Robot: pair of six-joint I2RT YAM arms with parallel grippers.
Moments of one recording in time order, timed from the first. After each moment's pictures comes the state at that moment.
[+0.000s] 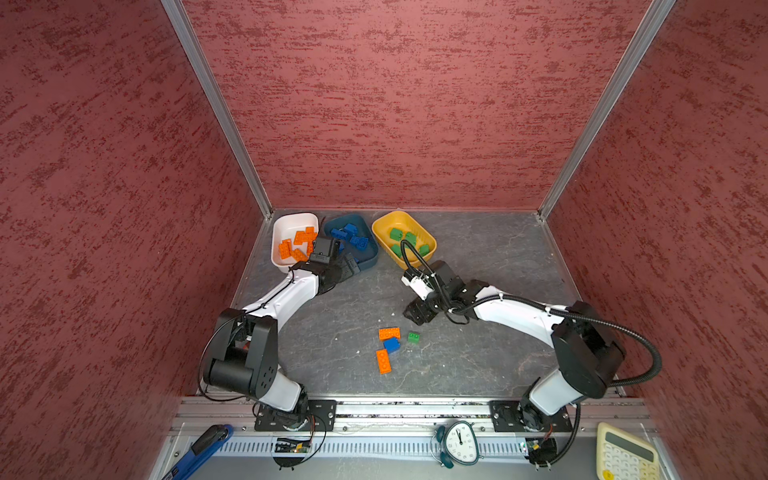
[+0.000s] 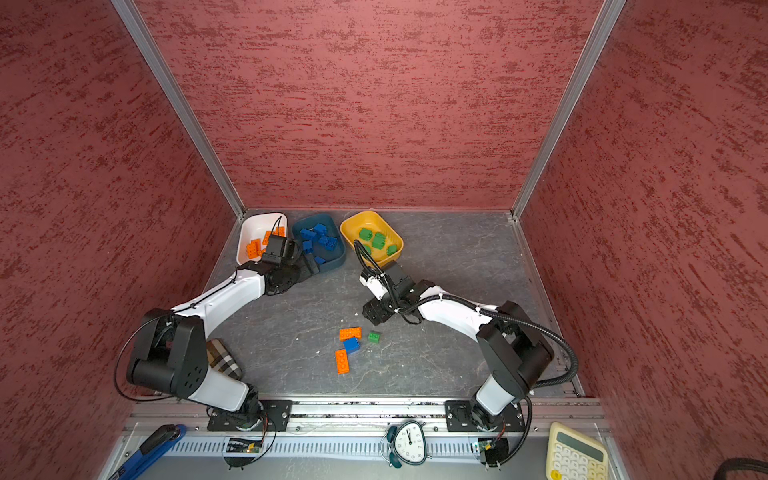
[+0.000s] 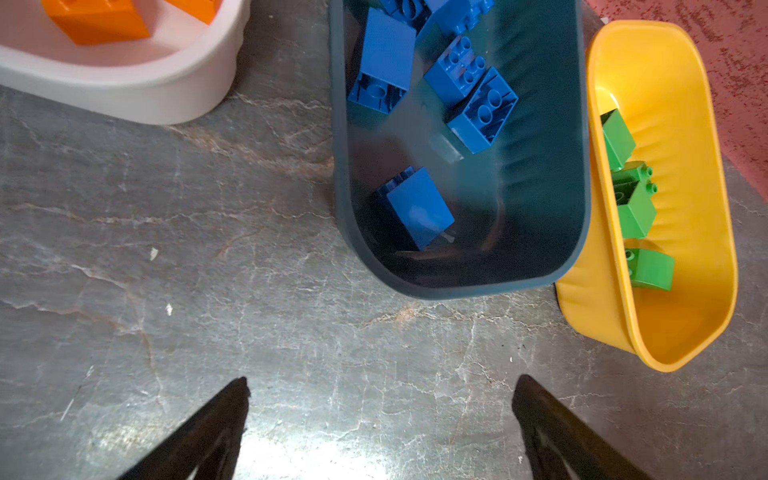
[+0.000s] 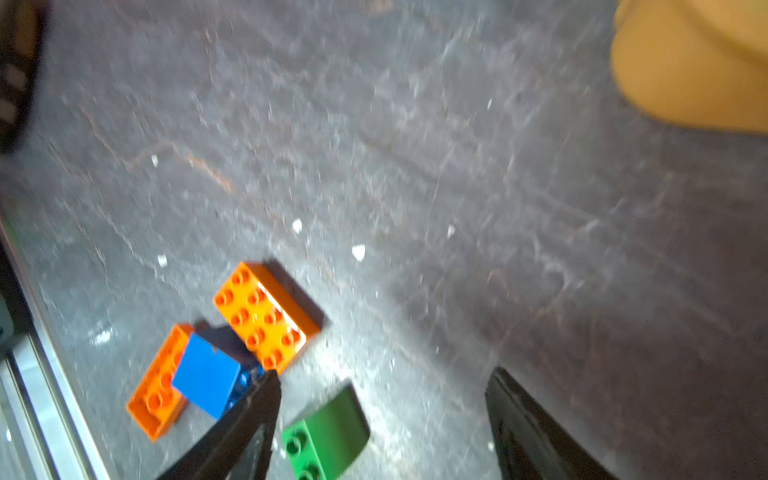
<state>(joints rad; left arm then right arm) -0.23 1.52 0.99 -0.41 -0.01 -0.70 0.74 1.61 1.00 -0.39 -0.24 0.01</state>
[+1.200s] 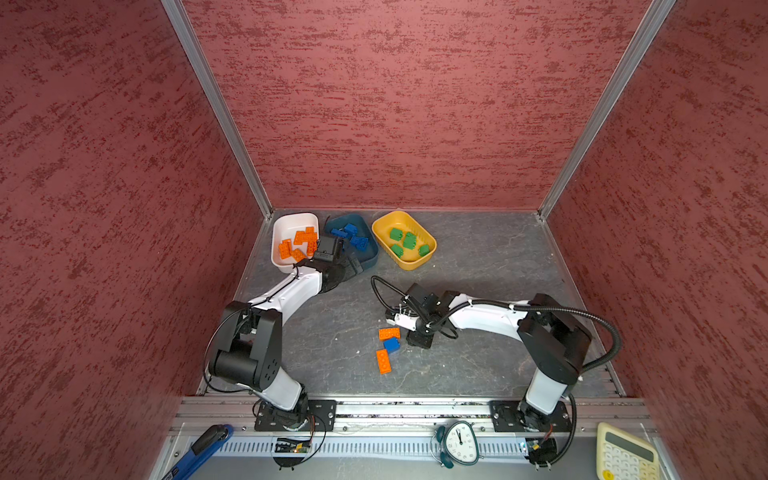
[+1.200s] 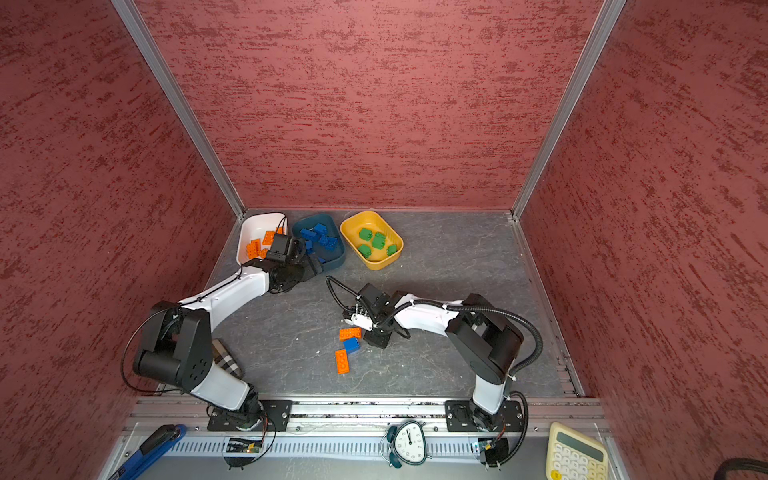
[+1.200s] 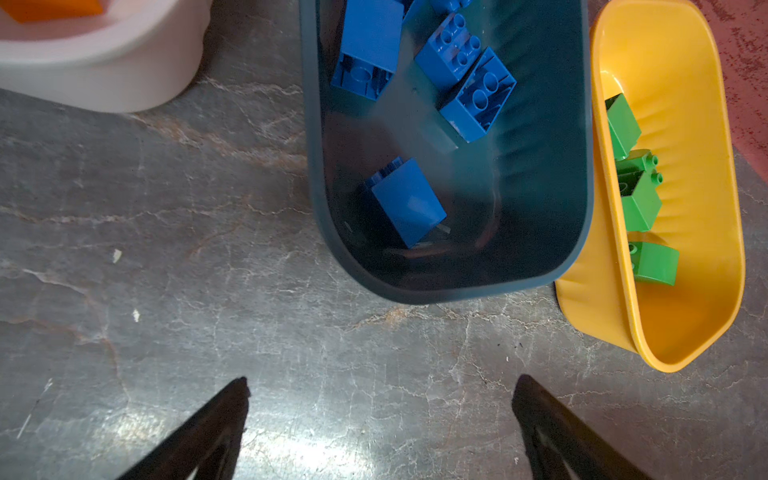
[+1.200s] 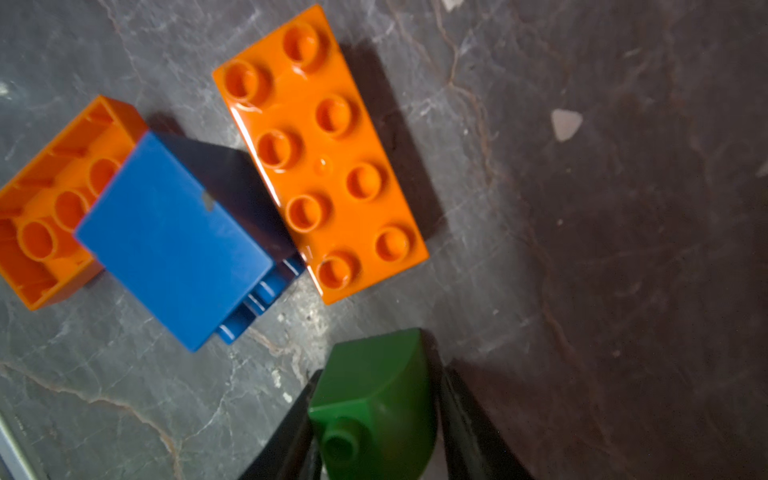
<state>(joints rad) -0.24 1.57 1.02 -0.41 0.00 -0.71 0.89 1.78 1.05 -0.54 -0.16 -0.30</state>
